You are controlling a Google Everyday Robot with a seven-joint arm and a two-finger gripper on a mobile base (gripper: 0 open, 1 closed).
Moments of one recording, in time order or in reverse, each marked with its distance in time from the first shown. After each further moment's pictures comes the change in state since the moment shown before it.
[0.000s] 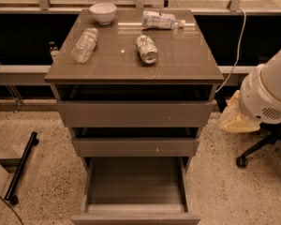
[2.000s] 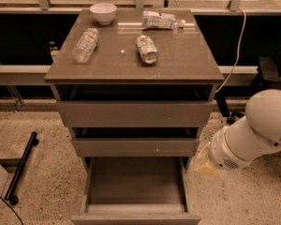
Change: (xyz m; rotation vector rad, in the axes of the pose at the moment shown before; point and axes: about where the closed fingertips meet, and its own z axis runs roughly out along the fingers) arm 0.018 0.057 0.153 -0.171 -0.115 0.129
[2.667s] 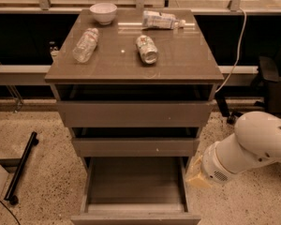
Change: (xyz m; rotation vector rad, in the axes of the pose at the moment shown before) arm 0.016 0.010 0.058 -0.062 -0.036 0.061
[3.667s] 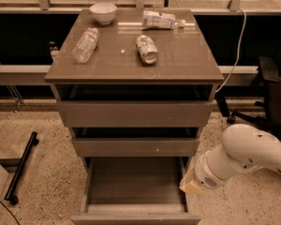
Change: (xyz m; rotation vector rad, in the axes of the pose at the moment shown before) arm 0.017 -0.004 0.059 -0.062 0.002 0.042
